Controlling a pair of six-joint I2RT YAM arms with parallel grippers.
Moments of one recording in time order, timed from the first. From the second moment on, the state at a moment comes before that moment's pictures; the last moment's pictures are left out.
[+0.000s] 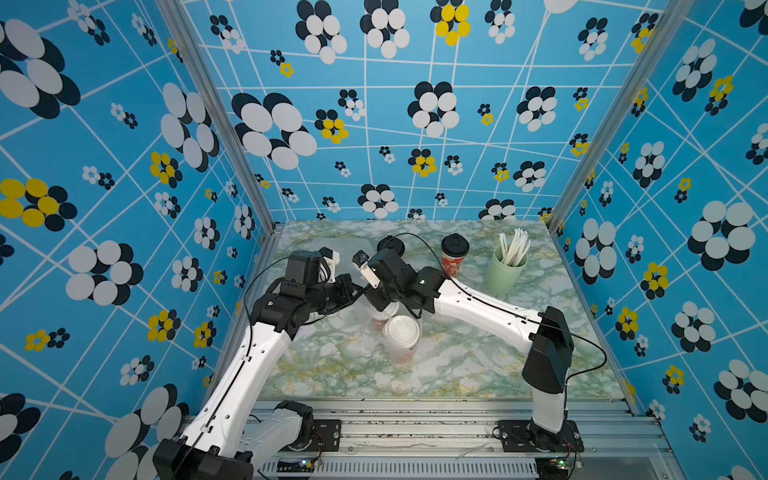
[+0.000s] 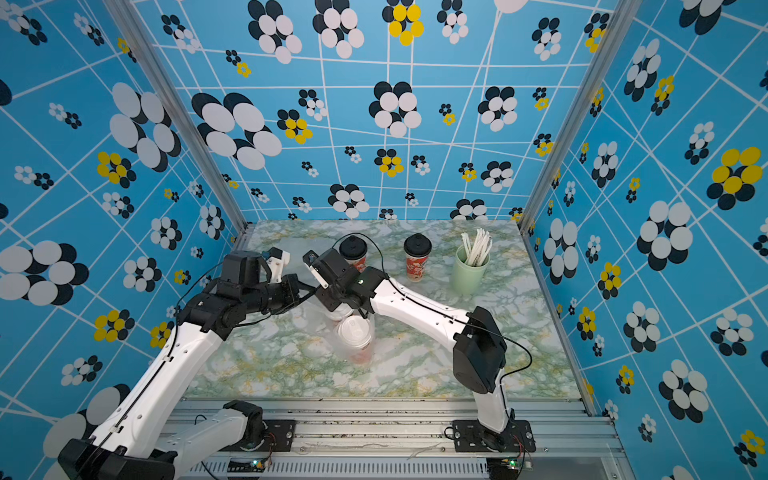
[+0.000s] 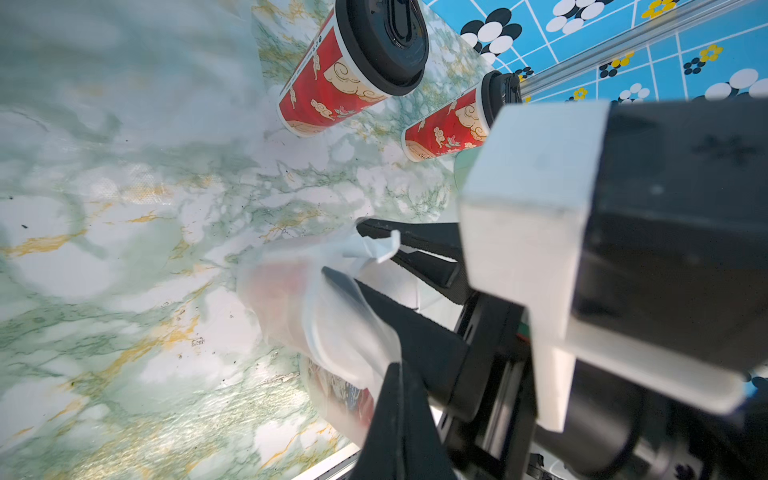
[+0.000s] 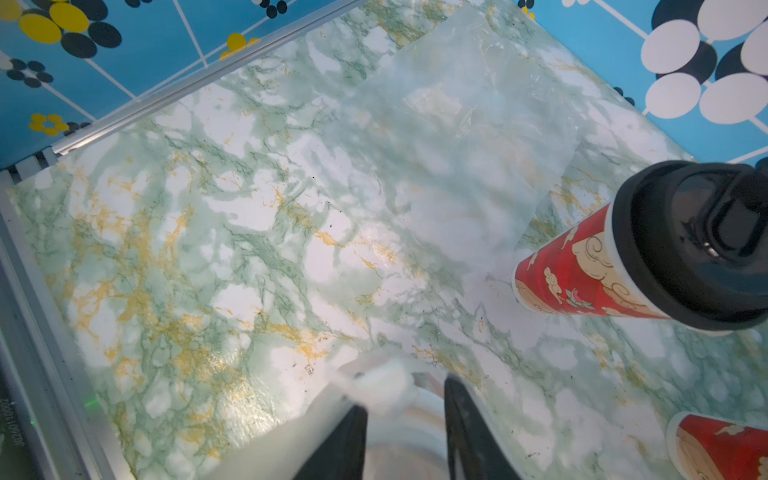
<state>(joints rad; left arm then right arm) -0.25 1.07 1.10 -0.73 0.49 -0.67 0.98 1.94 1.80 -0.64 0.14 0.01</state>
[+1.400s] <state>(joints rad) -0.26 0.95 1.04 -0.79 0.48 -0.68 0.04 1.83 1.74 -0.80 0.10 0.25</state>
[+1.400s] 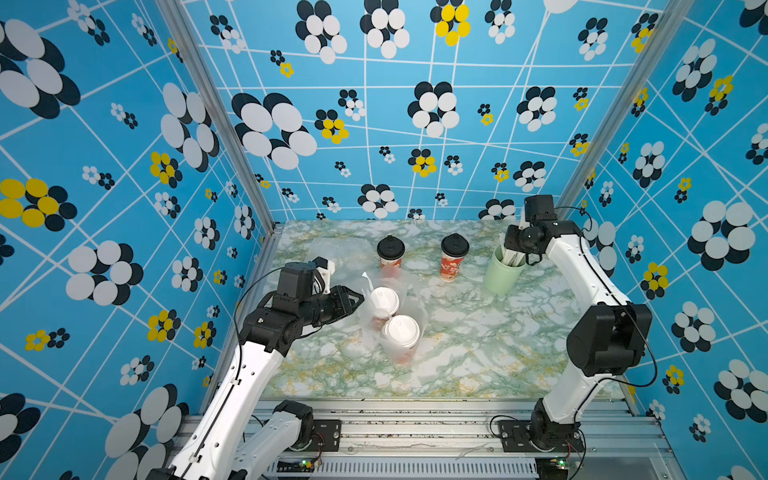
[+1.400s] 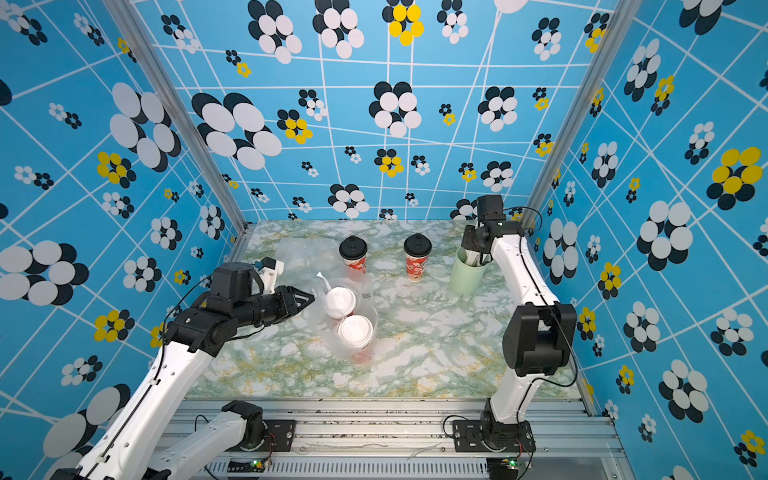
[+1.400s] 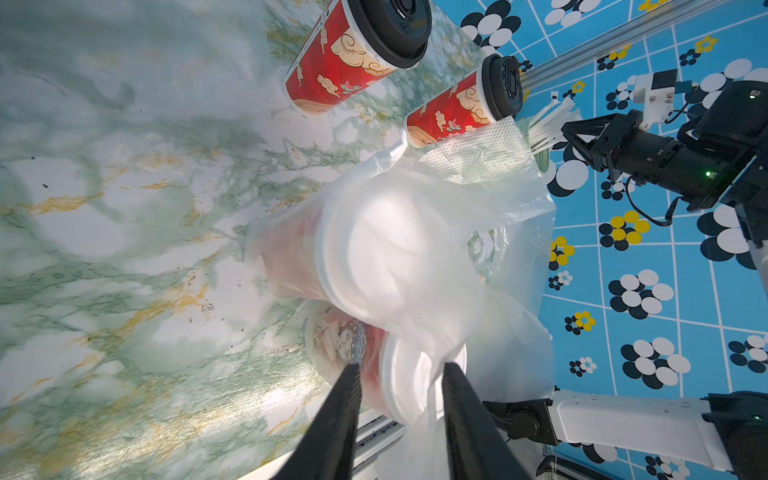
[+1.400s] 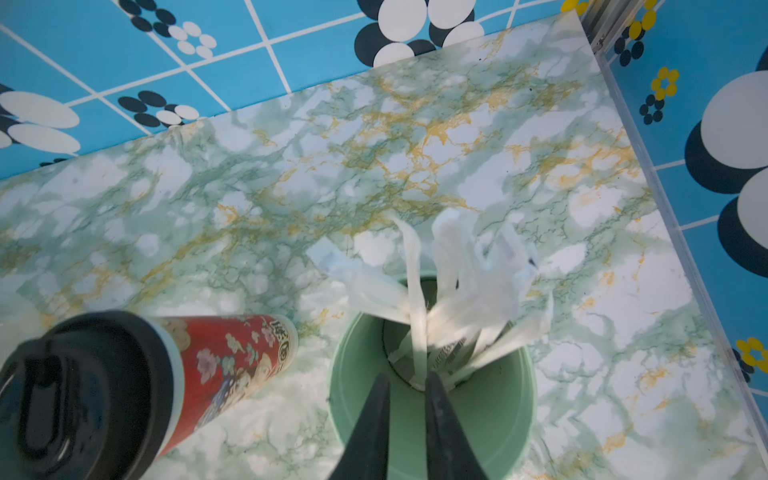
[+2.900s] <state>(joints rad) -0.27 0.88 1.04 -0.82 0.48 -0.72 0.05 1.66 1.90 -0.82 0.15 0.19</state>
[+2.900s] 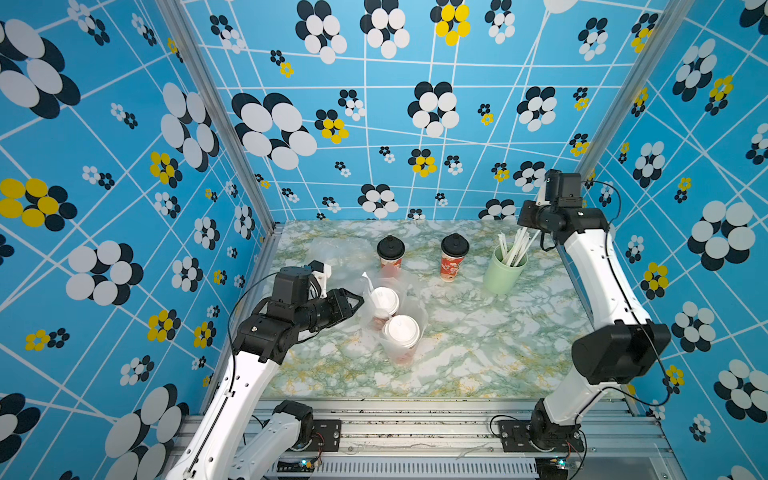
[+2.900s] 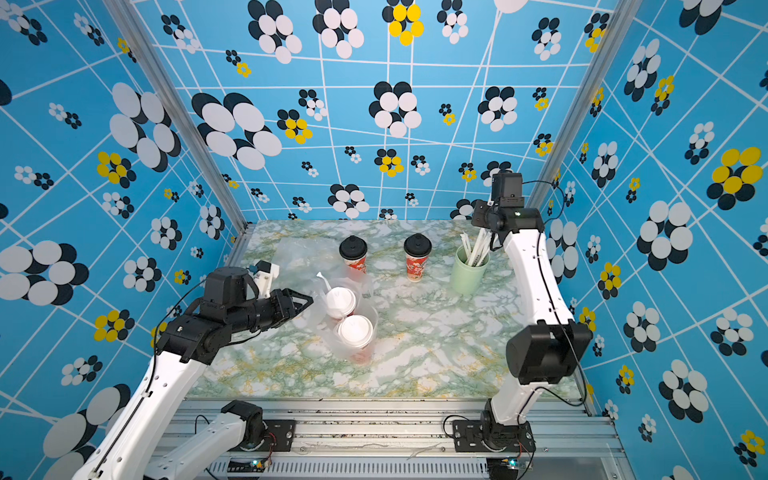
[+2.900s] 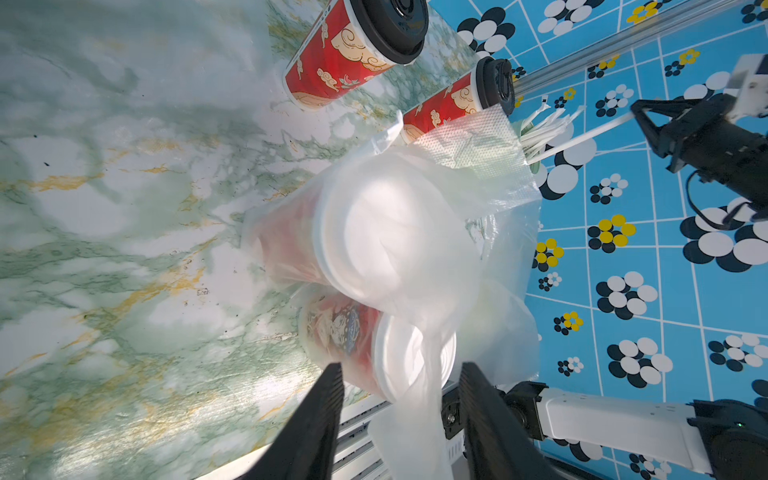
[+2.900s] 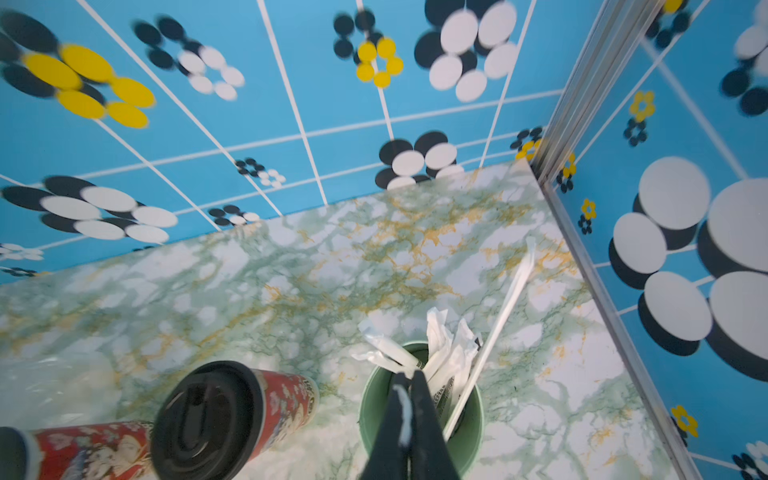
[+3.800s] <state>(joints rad) -0.64 0.84 1.02 -0.89 0.28 -0.87 0.69 1.23 1.70 -0.85 0.01 0.20</state>
